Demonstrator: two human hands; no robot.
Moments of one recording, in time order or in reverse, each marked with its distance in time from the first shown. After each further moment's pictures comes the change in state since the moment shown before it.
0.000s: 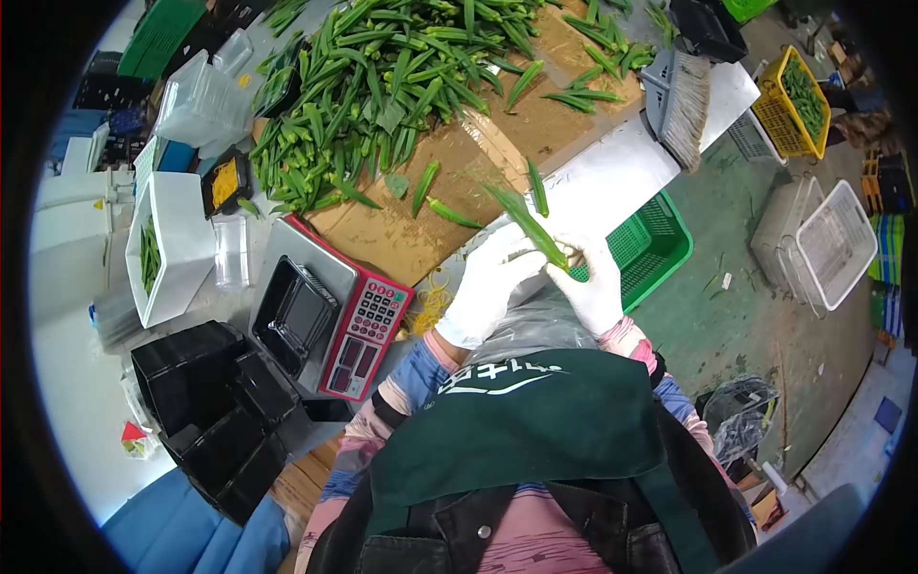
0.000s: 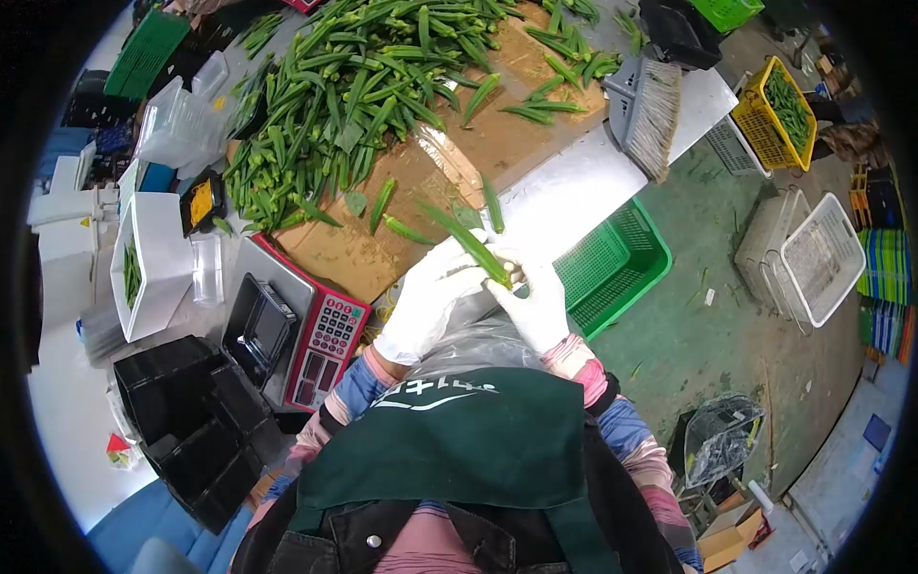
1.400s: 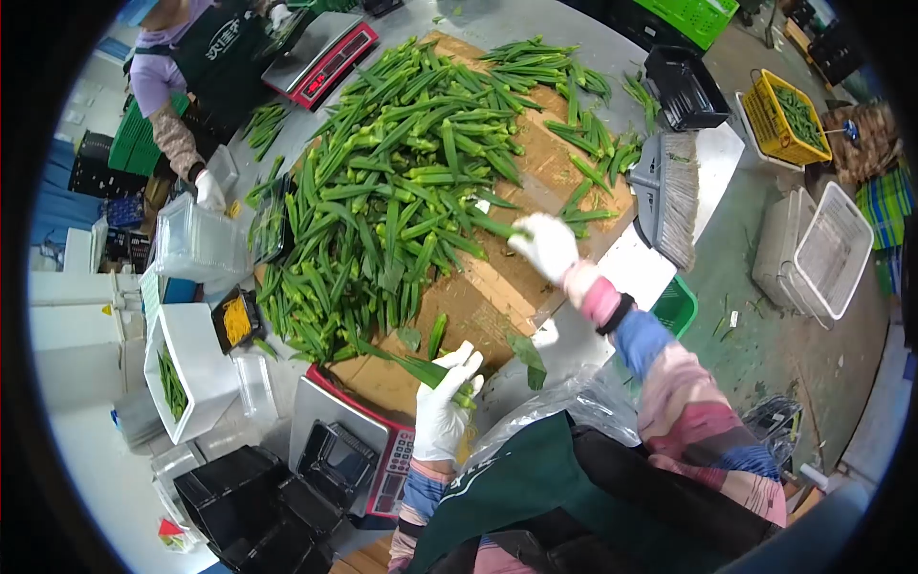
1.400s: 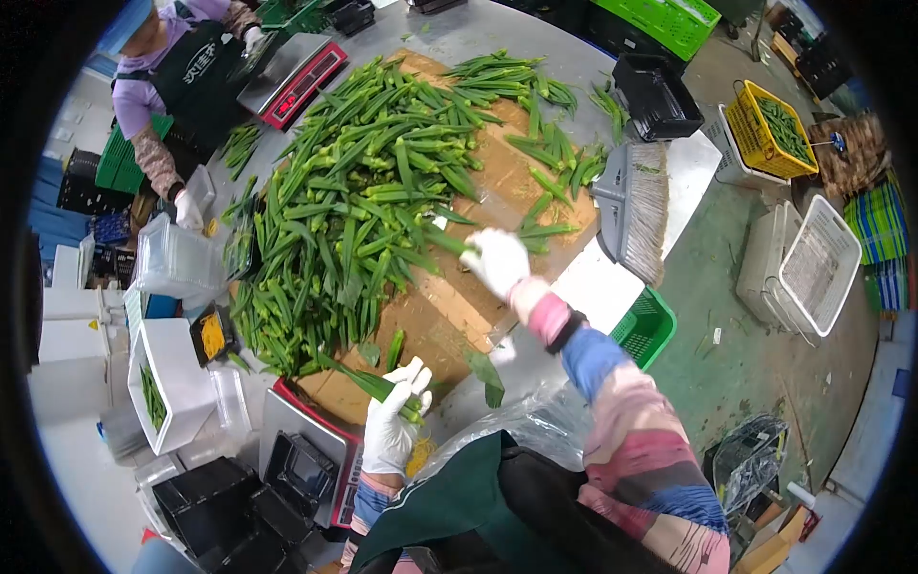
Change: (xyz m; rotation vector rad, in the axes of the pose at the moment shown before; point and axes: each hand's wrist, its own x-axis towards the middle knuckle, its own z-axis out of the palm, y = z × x) left_hand 0.050 0.038 -0.072 -0.563 0.524 -0.231; right_hand 0.285 0.087 0.050 -0.498 -0.166 -0.101
